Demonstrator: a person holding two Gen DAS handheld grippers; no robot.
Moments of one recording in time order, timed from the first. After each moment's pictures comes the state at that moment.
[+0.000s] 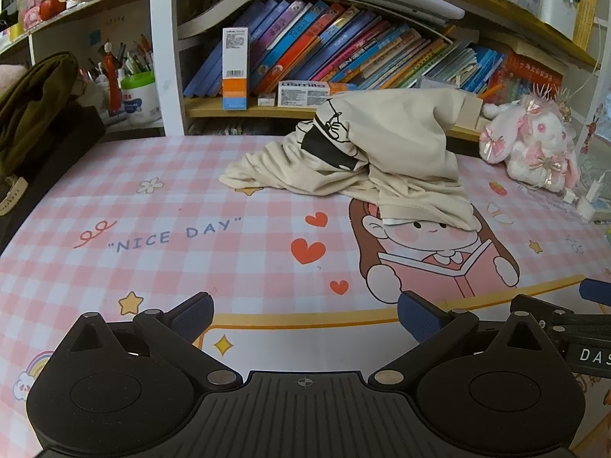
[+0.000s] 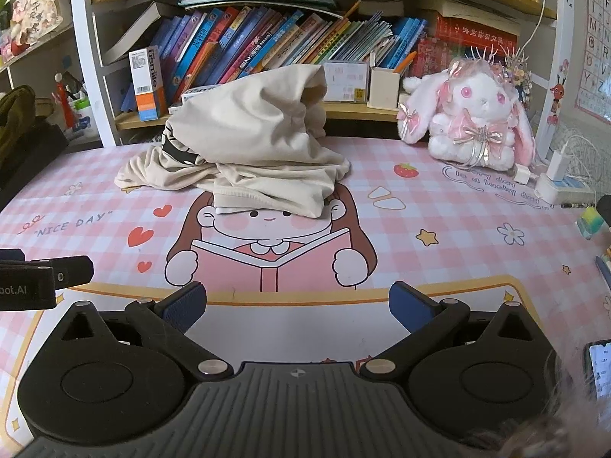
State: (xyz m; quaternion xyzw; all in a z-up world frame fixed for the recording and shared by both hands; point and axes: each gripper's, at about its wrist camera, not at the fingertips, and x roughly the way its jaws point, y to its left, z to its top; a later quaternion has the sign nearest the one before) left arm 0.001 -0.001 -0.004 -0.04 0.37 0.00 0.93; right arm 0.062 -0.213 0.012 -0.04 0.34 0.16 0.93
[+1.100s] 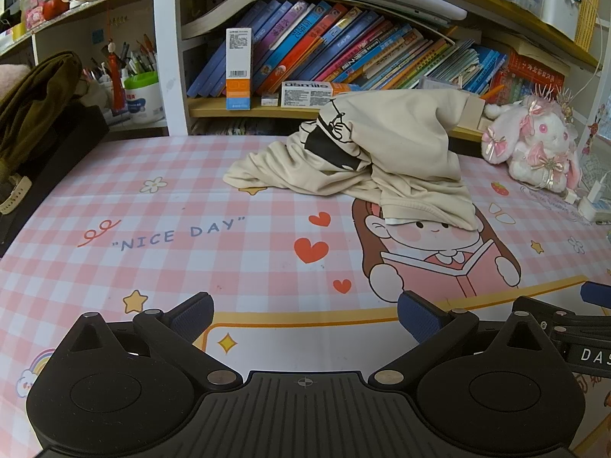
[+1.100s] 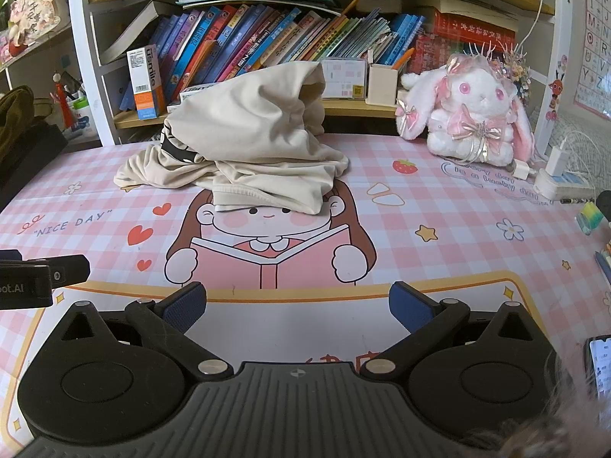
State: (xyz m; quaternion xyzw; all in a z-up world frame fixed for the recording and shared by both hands) left arm -0.001 0.002 0.001 -0.04 0.37 0.01 0.93; right arm 0.061 -0.215 0.011 -0.04 0.34 0.16 0.92
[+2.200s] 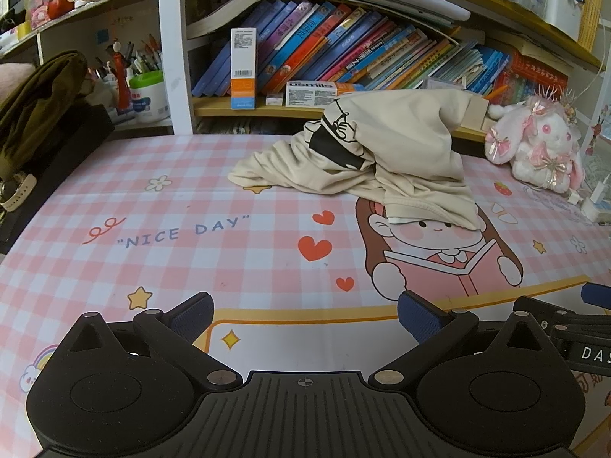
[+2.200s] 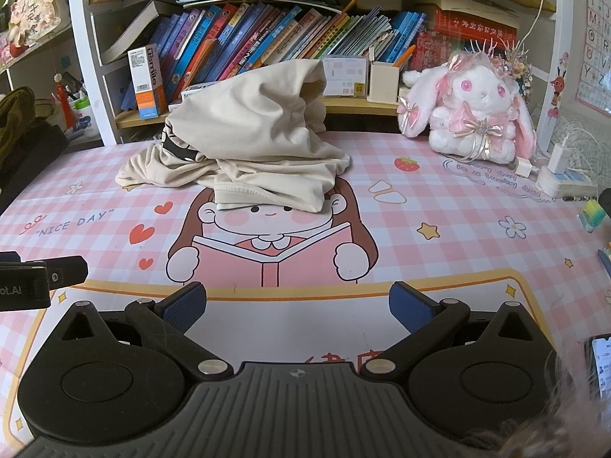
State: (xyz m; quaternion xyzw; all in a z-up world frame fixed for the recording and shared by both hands) left arm -0.004 0.002 0.002 -0.05 0.37 0.05 0.93; right arm 0.062 -0.215 0.011 -0.03 0.35 0.16 0.92
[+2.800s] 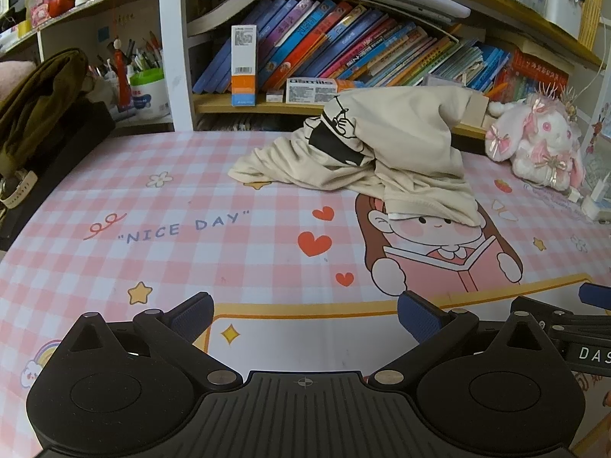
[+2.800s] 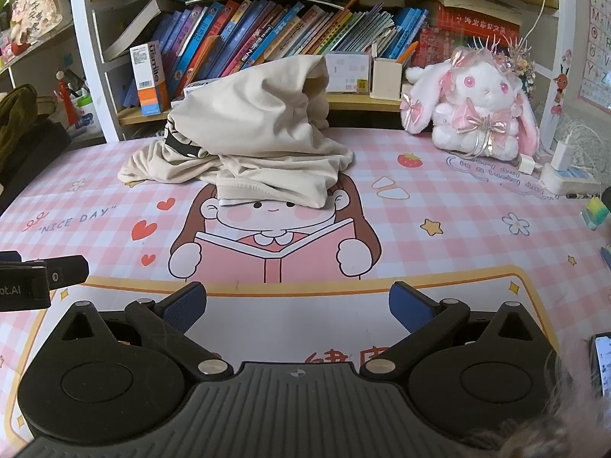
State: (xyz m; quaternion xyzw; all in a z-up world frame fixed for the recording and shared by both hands) left arm -0.005 0.000 0.001 -0.05 0.38 0.05 0.92; right arm 0.062 -0.215 0.009 -0.03 0.35 0.17 0.92
